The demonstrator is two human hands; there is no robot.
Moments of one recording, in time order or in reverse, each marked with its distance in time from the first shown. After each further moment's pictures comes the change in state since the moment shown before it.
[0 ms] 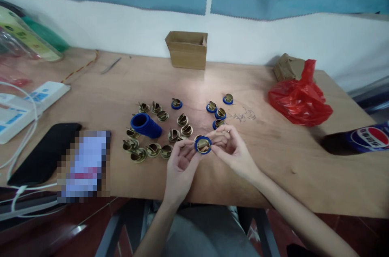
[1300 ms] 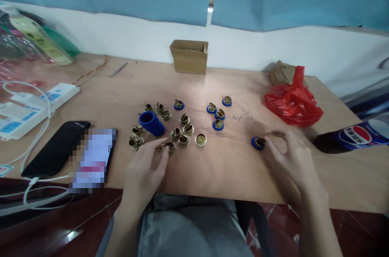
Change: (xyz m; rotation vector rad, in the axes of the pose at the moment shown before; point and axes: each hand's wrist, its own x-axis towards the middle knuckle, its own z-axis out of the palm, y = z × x) left_hand 0.001 0.058 -0.073 1.310 0.042 0.736; right_hand -0.061 -0.053 -0.120 -1.420 0.425 -0.168
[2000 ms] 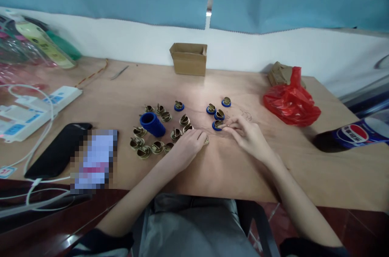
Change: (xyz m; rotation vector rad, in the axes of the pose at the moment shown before) left_hand 0.056 0.029 0.063 0.010 -0.558 0.460; right_hand 0.057 -0.082 0.039 0.710 -0.309 -0.138
